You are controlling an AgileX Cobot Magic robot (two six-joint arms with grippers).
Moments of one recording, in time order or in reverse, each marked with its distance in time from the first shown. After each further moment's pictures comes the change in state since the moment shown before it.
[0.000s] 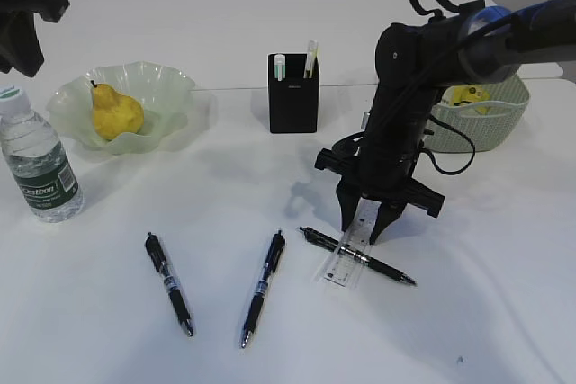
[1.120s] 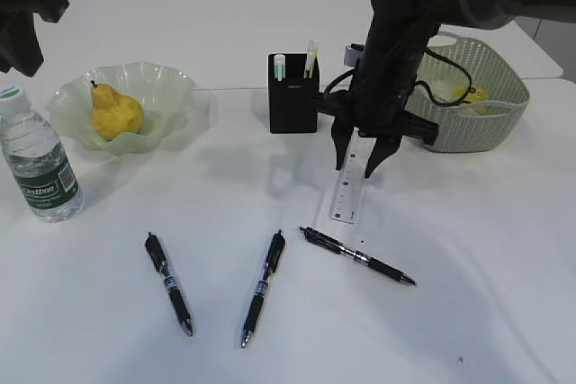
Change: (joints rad) left arm 0.000 0.000 0.000 0.002 0.000 0.000; right arm 0.000 0.004 -0.260 -0.083 0.119 -0.153
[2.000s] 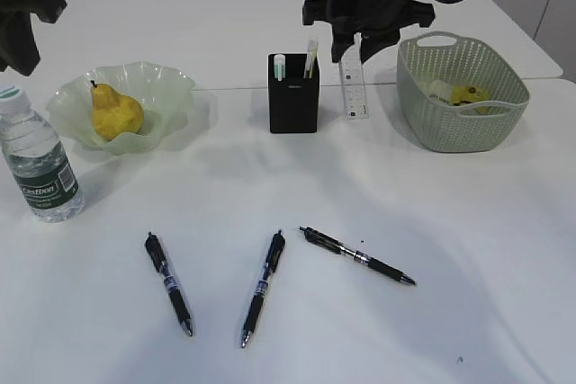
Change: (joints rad) left arm 0.000 0.000 0.000 0.017 0.000 0.000; right arm 0.000 0.000 -0.303 -0.187 -0.105 -0.321
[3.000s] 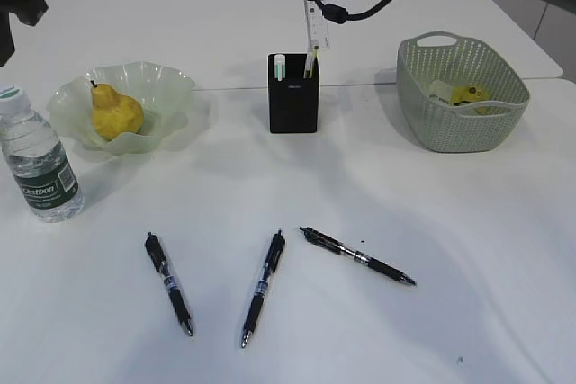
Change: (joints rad) left arm 0.000 0.000 0.000 0.122 0.000 0.002; right arm 0.000 0.068 0.000 -0.037 -0.633 -0.182
